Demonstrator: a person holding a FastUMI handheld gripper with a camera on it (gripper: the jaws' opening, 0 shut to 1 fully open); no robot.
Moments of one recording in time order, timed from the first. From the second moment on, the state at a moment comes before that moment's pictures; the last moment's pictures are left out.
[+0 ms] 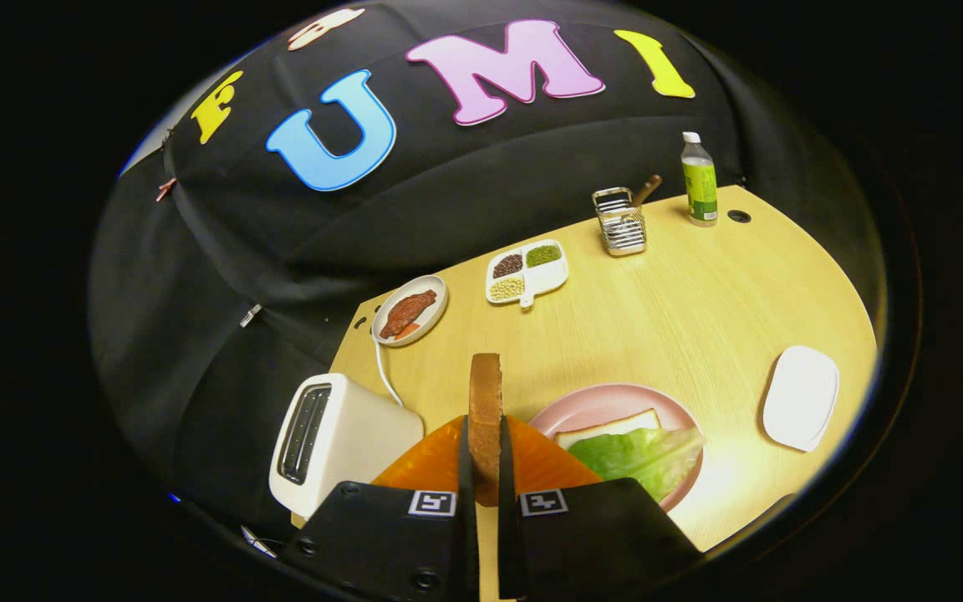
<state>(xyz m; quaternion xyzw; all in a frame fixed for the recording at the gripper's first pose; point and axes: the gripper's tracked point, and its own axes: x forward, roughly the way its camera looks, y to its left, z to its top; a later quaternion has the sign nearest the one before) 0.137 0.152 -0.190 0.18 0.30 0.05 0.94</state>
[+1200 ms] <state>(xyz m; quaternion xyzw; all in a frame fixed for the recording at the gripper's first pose) 0.090 0.037 -0.266 0.15 0.37 -0.06 0.92</state>
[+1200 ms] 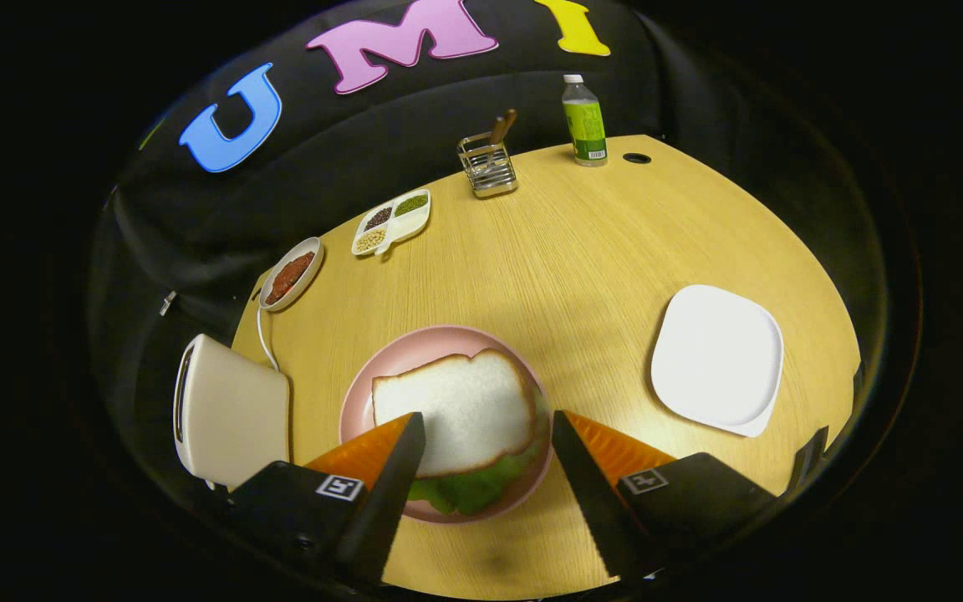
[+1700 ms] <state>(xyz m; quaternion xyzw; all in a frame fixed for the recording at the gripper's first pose) 0.063 0.039 -0.113 0.04 0.19 -0.04 0.98</state>
